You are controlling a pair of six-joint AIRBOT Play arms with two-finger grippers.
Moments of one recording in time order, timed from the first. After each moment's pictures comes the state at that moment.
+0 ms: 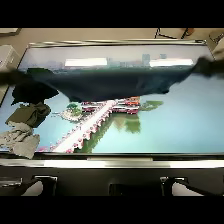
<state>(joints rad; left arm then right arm) 0.29 -1.11 1.53 0.88 -1.18 -1.23 -0.33 -1.36 1.86 -1.06 1.36 1.40</state>
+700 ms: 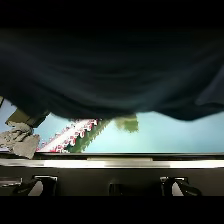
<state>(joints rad) 0.29 -0.80 2.03 0.92 -0.99 -1.33 -0.33 -0.83 2.12 -1.19 1.11 1.45</state>
